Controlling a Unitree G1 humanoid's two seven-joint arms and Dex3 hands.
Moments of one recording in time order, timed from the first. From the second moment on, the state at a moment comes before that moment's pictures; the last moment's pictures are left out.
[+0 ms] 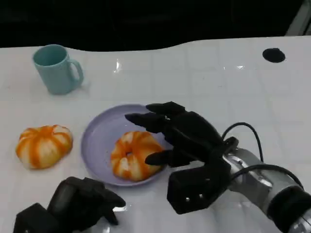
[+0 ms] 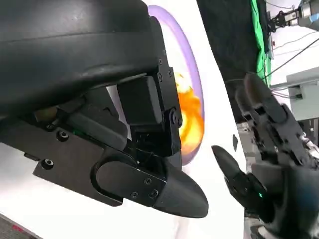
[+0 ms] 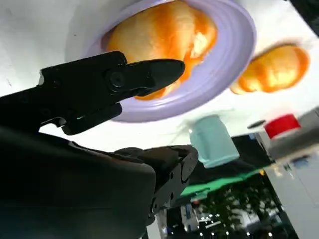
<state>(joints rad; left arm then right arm) -0.15 0.02 0.09 0.93 -0.14 -0.82 -0.45 -0.64 -0.07 0.54 0.81 -0.68 -0.56 -0.24</state>
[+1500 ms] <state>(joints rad) -0.14 0.01 0.08 0.90 -0.13 -0.79 -0.44 0.01 -0.11 0.16 0.37 0.08 -0.92 0.27</state>
